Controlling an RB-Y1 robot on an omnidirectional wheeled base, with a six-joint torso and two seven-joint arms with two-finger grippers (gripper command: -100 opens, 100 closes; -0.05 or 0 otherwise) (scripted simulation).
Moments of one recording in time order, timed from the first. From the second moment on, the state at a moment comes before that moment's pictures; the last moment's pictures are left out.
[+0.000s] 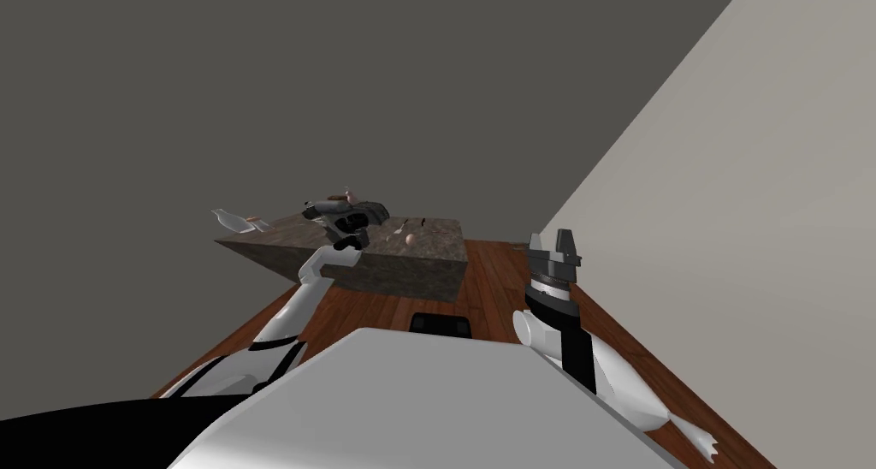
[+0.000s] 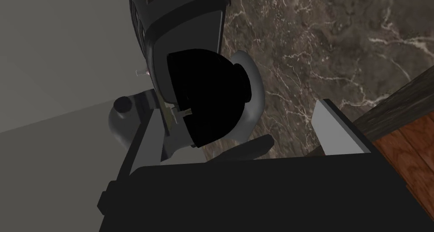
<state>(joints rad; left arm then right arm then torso) -0.05 0.64 0.21 -1.72 0.12 0.73 0.47 0.53 0.00 -0.07 -2.31 -0.10 -0.55 0.10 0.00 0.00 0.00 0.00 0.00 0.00</state>
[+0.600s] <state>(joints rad) -0.11 0.67 0.27 -1.64 0.13 0.90 0.49 0.53 0.00 -0.07 -2.31 -0.10 -0.55 0.10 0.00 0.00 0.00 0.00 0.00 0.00</state>
